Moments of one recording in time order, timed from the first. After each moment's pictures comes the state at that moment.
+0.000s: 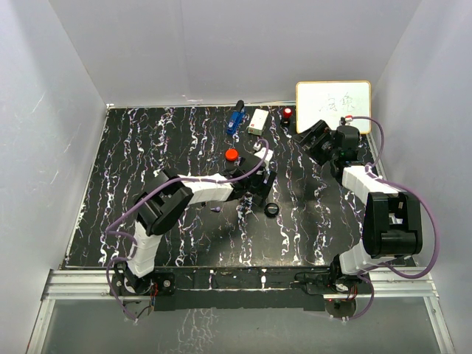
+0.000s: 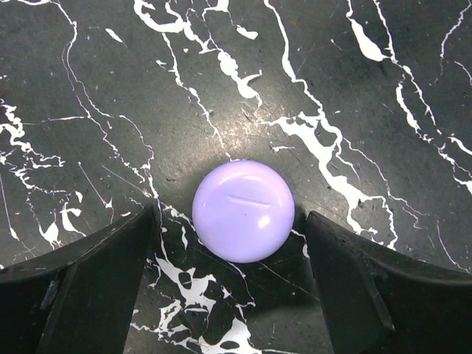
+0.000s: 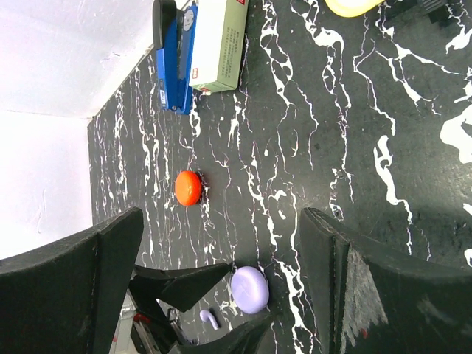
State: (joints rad) left arm -0.87 2.05 1.27 0.04 -0.21 -0.23; right arm -0.02 1.52 0.87 0.22 -0.34 0.82
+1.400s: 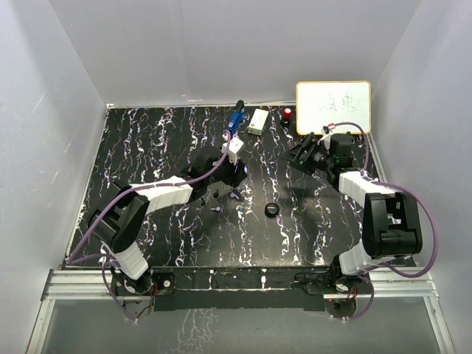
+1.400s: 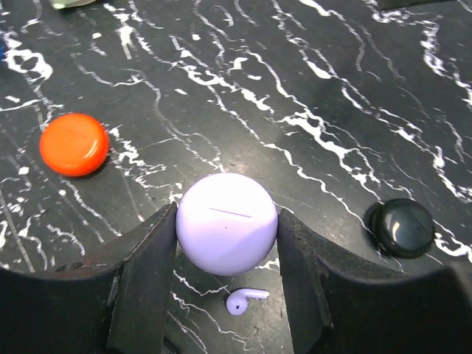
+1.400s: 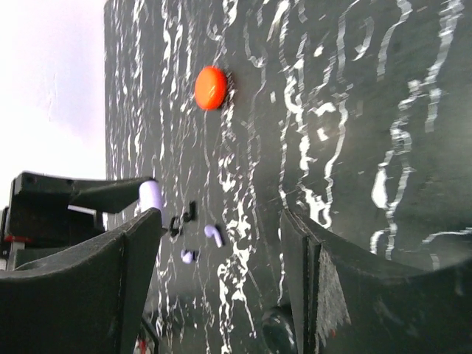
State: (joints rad) left arm -0.68 1.69 0.91 0.32 0.13 -0.02; right arm 0.00 1.52 0.79 0.23 -0.61 0.73
